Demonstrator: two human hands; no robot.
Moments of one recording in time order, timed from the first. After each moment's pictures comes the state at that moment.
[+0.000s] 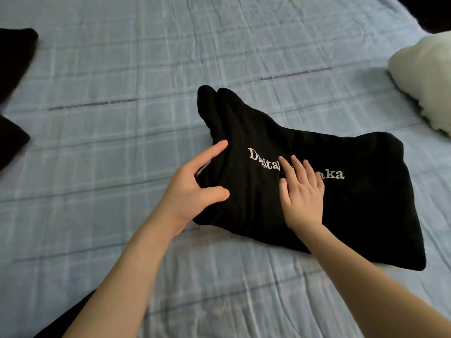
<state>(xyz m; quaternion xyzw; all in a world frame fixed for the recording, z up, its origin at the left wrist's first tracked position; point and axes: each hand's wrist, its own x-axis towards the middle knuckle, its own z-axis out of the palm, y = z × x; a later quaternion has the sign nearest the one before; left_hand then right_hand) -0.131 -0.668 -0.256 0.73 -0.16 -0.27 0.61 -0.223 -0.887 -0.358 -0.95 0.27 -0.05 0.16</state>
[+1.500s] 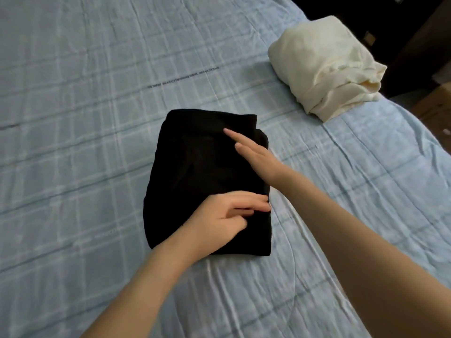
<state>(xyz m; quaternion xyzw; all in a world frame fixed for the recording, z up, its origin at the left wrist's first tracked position) -0.294 -0.923 -0.249 0.68 -0.37 -0.38 0.51 -0.289 -1.115 -0.289 -0.81 0.13 0.03 0.57</state>
